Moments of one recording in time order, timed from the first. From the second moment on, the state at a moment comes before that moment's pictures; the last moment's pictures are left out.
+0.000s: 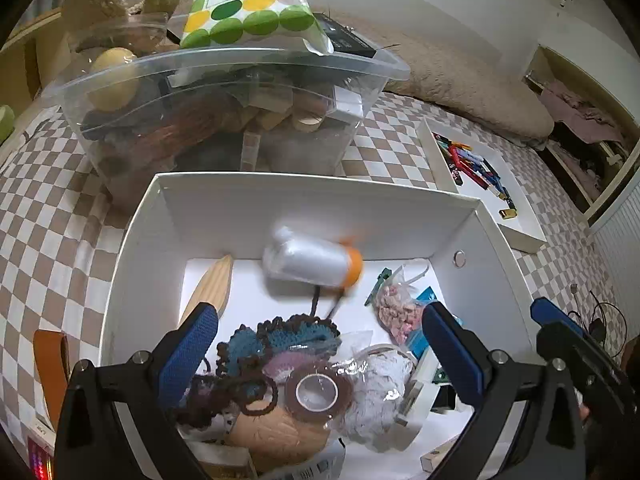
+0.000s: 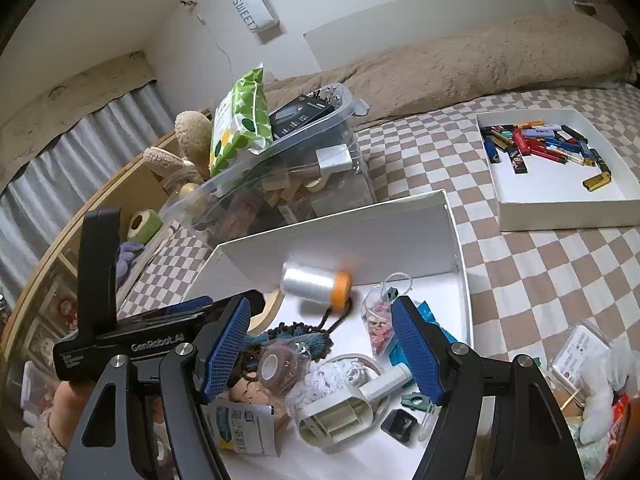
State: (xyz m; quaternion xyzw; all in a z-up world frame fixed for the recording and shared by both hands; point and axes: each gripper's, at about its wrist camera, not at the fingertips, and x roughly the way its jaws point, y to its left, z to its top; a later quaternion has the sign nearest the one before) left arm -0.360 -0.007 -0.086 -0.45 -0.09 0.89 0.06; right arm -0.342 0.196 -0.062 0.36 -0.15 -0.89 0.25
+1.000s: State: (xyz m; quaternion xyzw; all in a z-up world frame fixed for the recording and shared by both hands) left arm -0.314 -0.008 -0.064 -0.41 -0.09 0.90 0.04; right arm -0.317 0.203 -0.055 0.35 -0.10 -0.90 0.22
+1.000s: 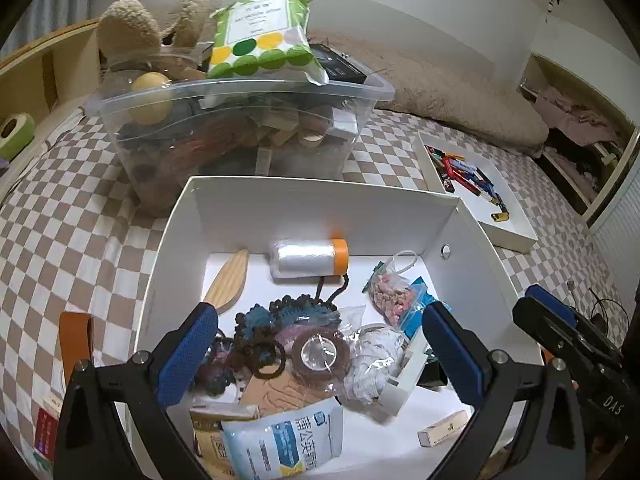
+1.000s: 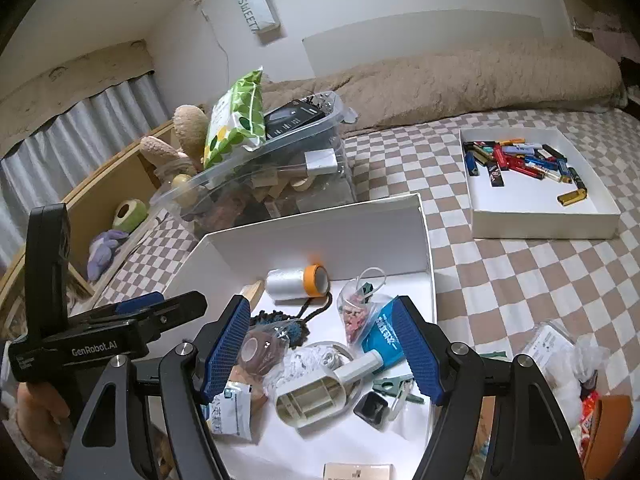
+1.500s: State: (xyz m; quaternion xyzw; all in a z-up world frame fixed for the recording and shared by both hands) left arm -0.266 -0.011 -0.044 -0.37 -0.07 0.92 0.03; right arm -0.279 0.198 -0.037 0.32 -0.04 -0.93 0.19
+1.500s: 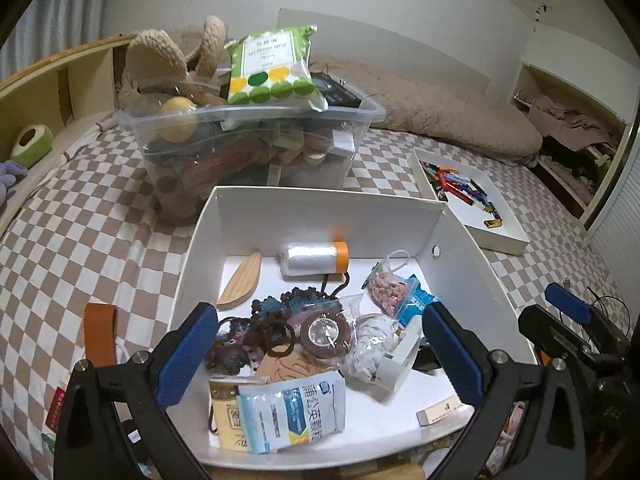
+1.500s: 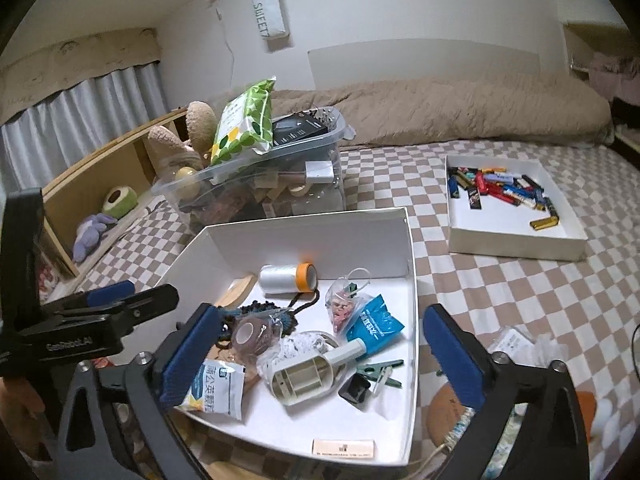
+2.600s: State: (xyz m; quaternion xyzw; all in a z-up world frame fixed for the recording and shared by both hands) left arm -0.177 -0.024 -0.029 -0.30 -0.06 0.95 0.00; right arm -0.204 0.214 -0.024 0.25 -0.04 -0.95 0.19
